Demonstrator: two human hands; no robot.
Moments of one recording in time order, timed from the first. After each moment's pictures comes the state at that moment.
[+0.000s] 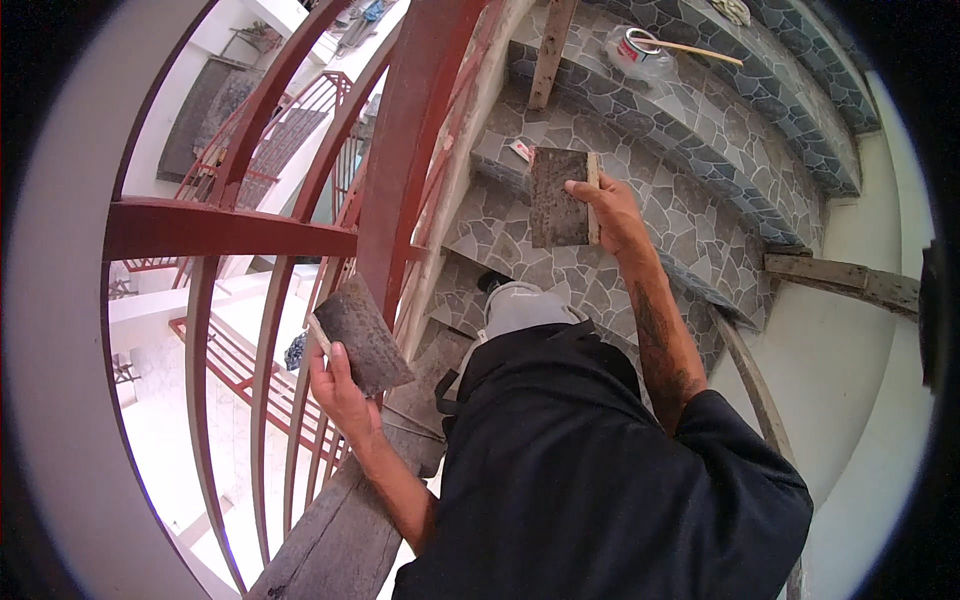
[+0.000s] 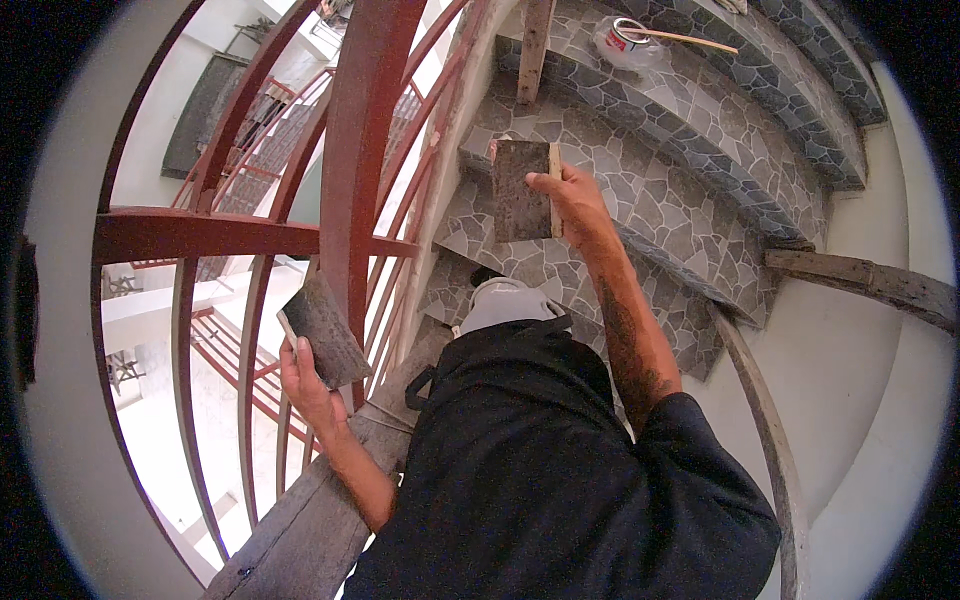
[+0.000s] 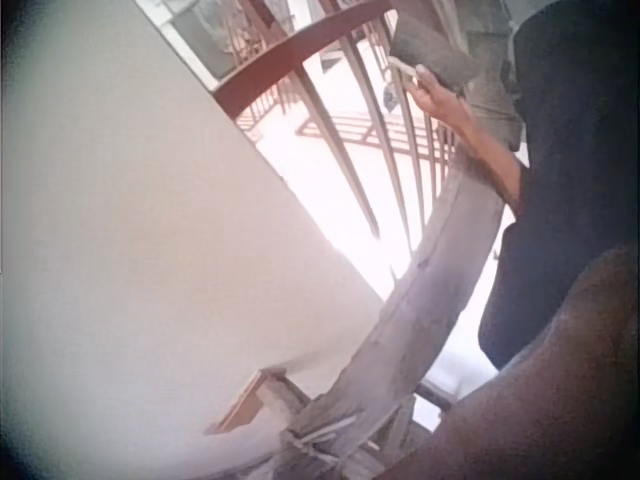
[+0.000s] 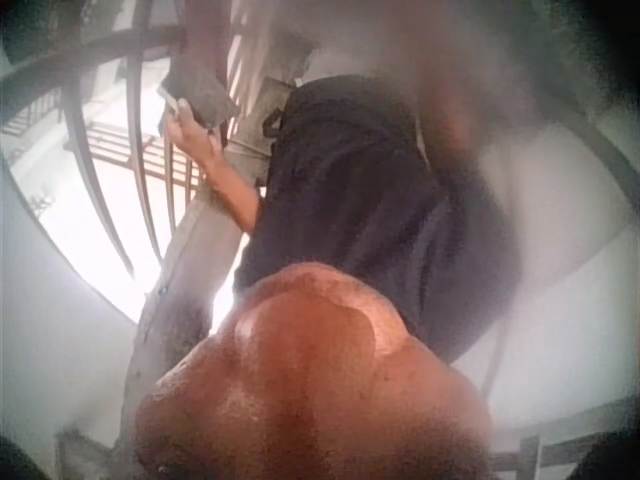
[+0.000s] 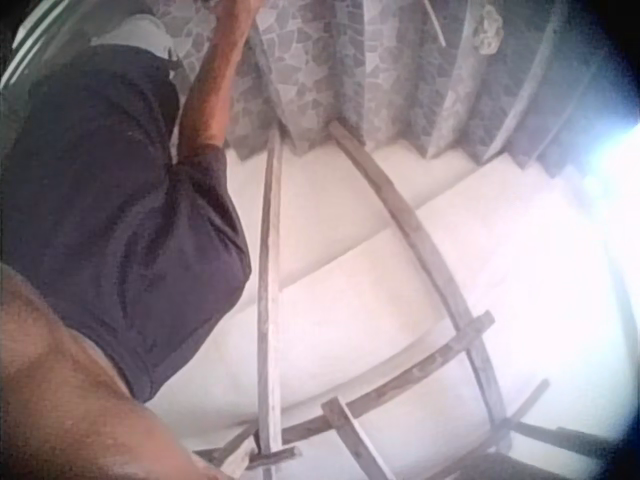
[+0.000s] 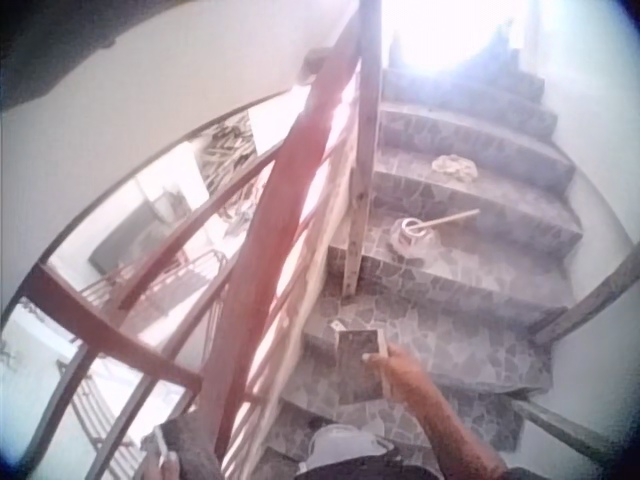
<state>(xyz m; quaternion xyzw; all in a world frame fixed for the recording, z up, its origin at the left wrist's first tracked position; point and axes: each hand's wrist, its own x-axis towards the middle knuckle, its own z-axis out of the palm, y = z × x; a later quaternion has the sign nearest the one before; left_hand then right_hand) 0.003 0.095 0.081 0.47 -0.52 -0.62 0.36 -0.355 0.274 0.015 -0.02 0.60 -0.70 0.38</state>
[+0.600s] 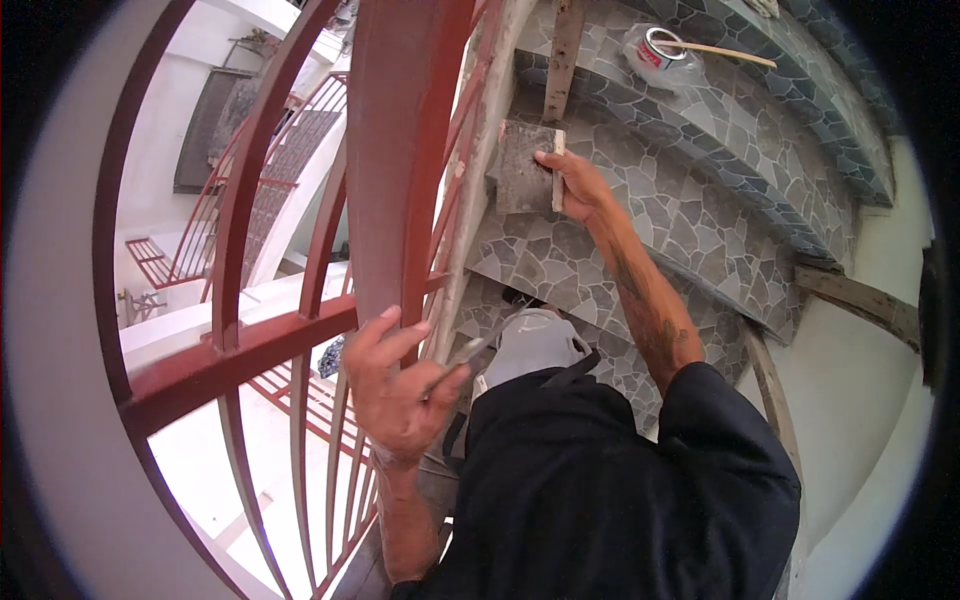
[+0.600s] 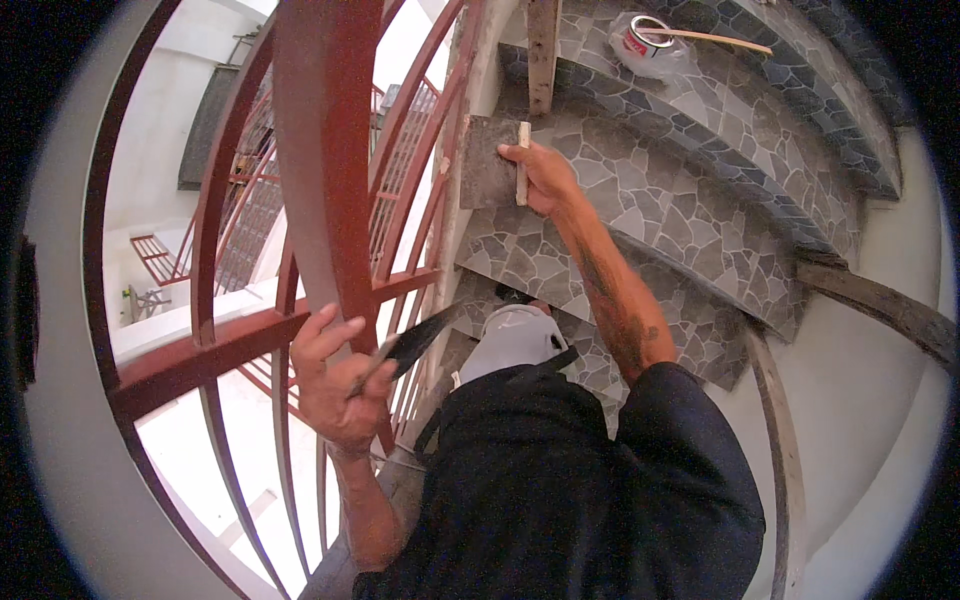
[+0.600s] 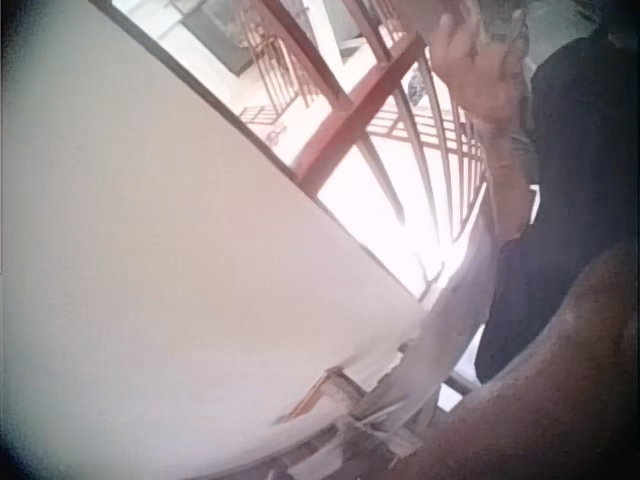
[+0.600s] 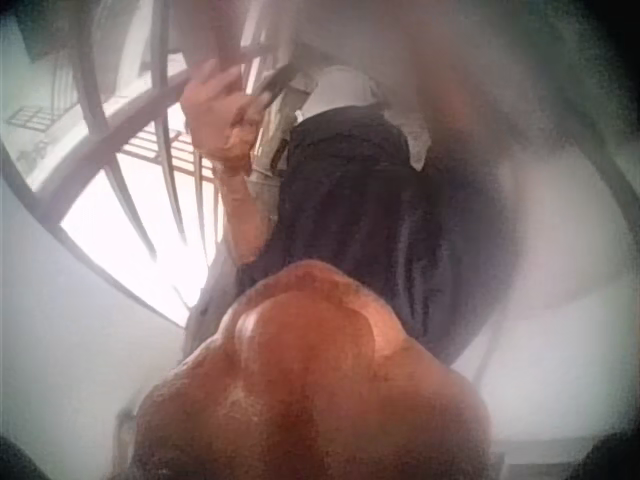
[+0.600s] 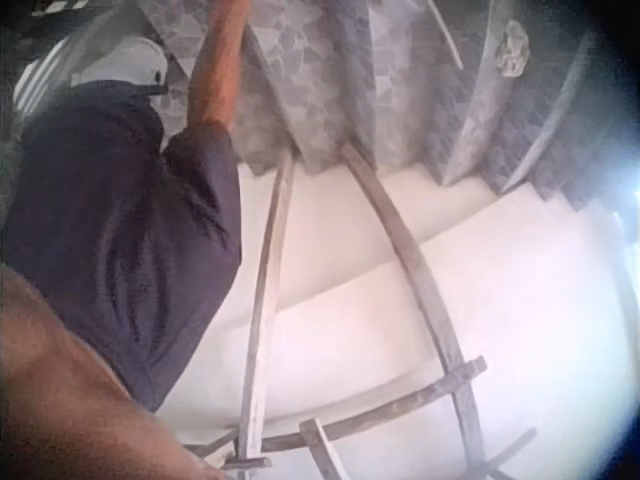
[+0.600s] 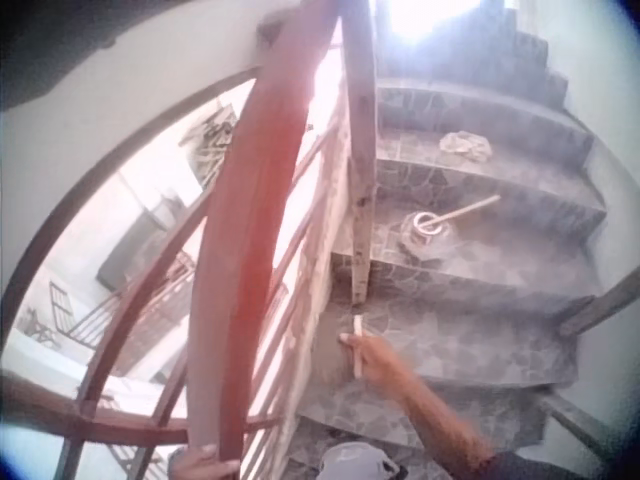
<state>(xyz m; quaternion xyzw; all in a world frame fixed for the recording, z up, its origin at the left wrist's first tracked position) -0.184 0.068 0.157 0.09 -0.94 -0.21 0.24 -0.479 0.163 -0.071 0.04 0.39 -0.79 0.47</state>
